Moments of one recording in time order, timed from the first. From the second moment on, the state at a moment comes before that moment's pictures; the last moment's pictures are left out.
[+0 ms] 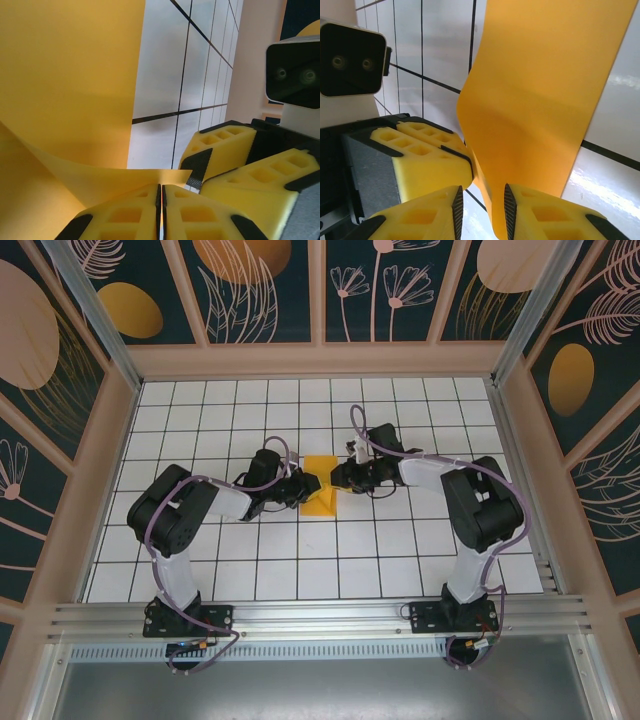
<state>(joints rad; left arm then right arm) -0.54 1.88 0.74 0.59 0.63 -1.20 0.45 1.83 1.01 -0.16 -0.75 0.56</state>
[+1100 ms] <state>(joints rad) -0.54 1.88 0.81 0.51 0.63 -1.15 0.46 1.92 1.07 -0.19 -0.63 0.52</state>
